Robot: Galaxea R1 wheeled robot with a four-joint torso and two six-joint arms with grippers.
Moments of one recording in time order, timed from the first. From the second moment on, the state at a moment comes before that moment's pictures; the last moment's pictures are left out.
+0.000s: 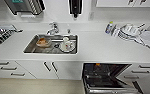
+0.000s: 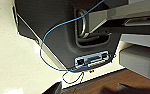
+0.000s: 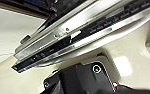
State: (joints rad) left arm 1.45 2.82 -2.48 1.06 -0.12 -0.89; right arm -0.82 1.84 -1.36 -0.17 -0.16 0.70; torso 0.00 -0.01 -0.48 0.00
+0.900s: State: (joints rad) left arm 1.45 2.81 -2.48 1.06 -0.12 -0.89; right arm -1.37 2.18 -1.67 -0.29 0.19 0.67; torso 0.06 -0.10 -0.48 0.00
